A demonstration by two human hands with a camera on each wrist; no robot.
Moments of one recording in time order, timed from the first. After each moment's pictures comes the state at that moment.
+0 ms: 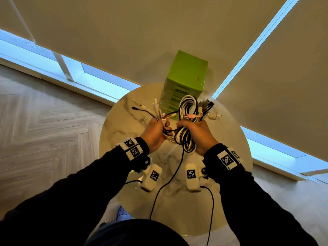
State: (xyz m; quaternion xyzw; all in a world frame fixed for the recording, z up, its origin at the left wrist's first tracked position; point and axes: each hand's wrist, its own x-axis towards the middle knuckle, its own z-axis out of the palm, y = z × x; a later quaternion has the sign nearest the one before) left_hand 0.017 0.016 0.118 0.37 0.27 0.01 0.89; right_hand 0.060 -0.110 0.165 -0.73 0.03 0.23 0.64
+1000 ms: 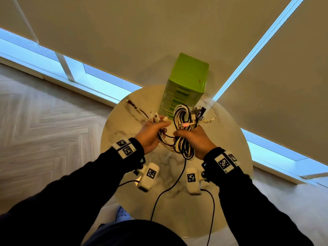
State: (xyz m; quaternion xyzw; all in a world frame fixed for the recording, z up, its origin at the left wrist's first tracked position) left_hand 0.003 0.035 0.112 0.40 0.23 -0.01 0.89; right_hand 0.050 -0.113 0.160 -0.77 -0.03 0.28 0.58
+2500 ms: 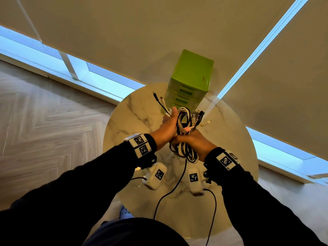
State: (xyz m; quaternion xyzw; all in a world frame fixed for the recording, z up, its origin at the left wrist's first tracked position) left_hand 0.031 0.009 0.123 0.66 0.25 -0.11 0.70; right_hand 0.056 -0.115 0.146 -0.73 -0.10 0.36 0.57
